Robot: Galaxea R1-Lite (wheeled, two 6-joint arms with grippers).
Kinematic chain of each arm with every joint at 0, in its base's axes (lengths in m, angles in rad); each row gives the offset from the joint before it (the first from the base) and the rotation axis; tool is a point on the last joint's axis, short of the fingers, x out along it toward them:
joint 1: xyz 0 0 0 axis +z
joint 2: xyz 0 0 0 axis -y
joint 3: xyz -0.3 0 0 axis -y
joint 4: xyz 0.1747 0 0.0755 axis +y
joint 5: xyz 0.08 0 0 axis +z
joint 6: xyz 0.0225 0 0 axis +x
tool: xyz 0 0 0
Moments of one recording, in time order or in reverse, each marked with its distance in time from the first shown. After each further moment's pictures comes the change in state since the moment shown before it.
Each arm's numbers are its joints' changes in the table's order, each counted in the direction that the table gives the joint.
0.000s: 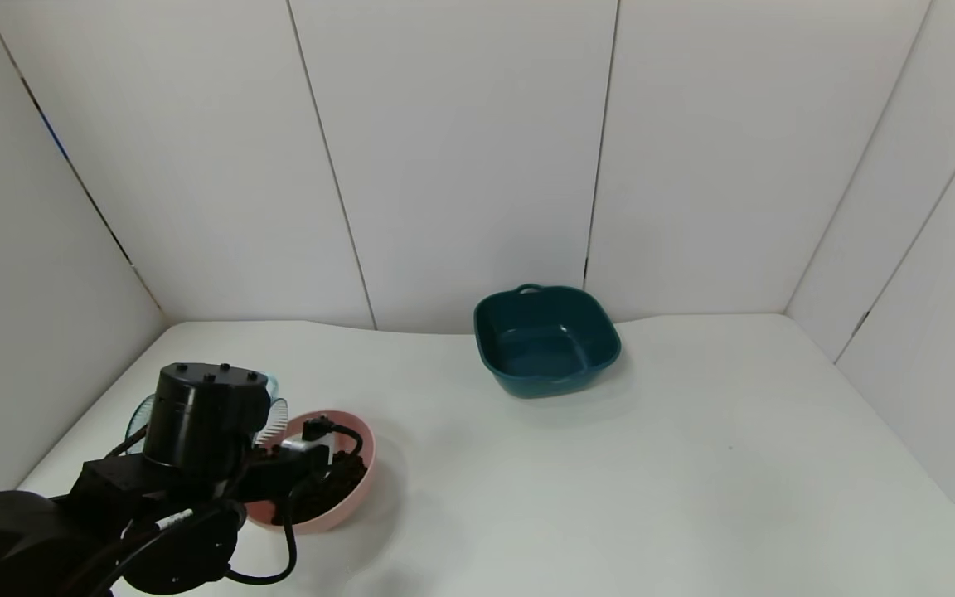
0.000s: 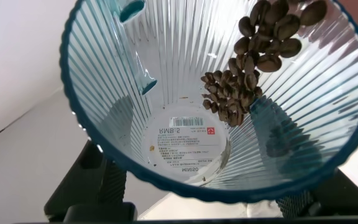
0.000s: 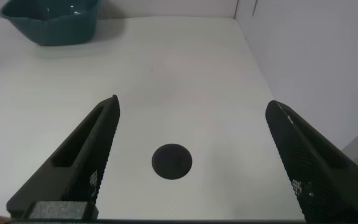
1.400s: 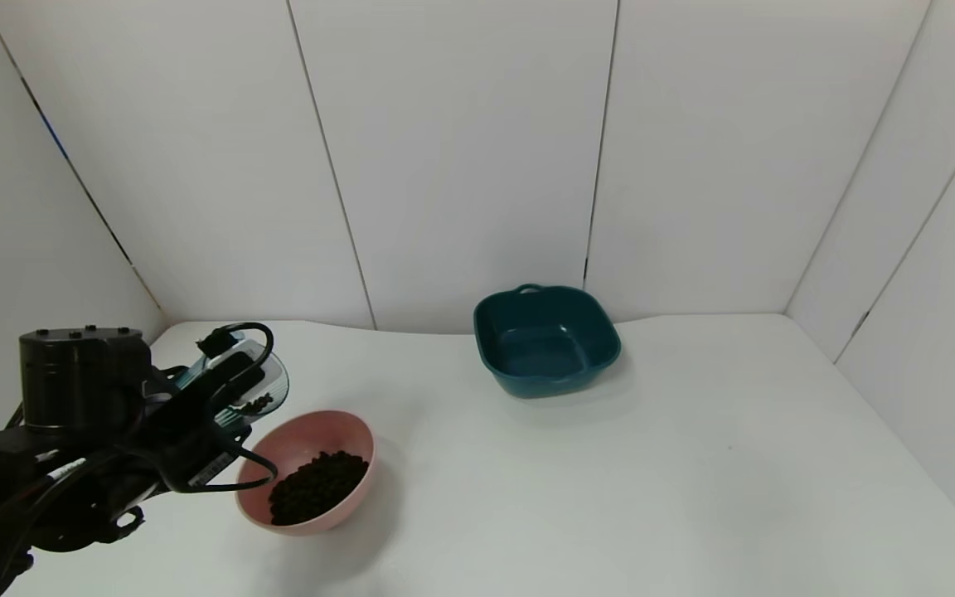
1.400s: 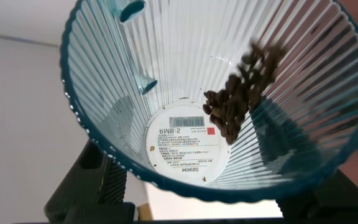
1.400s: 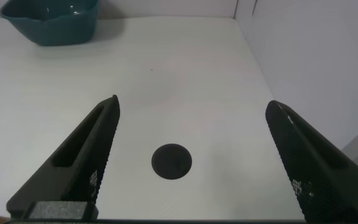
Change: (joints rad) left arm 0.273 0.075 0.004 -0.054 -0.576 -0.632; right arm 0.000 0.000 0.000 0.000 0.000 0.000
